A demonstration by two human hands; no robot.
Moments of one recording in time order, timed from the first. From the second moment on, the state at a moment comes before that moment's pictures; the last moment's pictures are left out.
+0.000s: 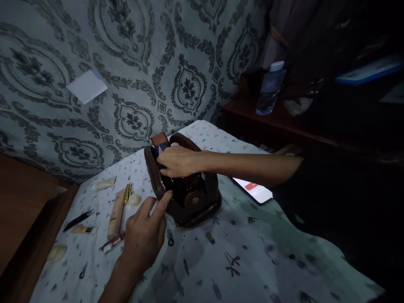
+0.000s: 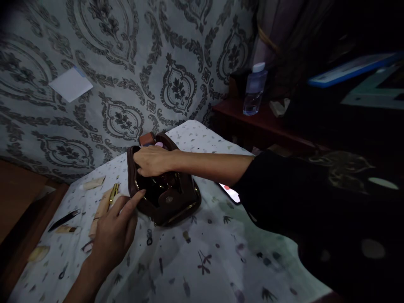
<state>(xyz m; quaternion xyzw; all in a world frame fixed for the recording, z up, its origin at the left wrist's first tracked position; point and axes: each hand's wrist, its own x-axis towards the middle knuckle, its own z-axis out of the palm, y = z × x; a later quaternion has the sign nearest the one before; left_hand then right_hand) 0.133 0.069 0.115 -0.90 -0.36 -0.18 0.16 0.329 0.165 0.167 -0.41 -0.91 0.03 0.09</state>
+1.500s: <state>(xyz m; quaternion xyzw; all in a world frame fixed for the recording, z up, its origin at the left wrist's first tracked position) 0.130 0.071 0.112 -0.90 -0.37 -0.16 0.15 0.340 0.161 0.182 -0.39 -0.91 0.13 0.07</state>
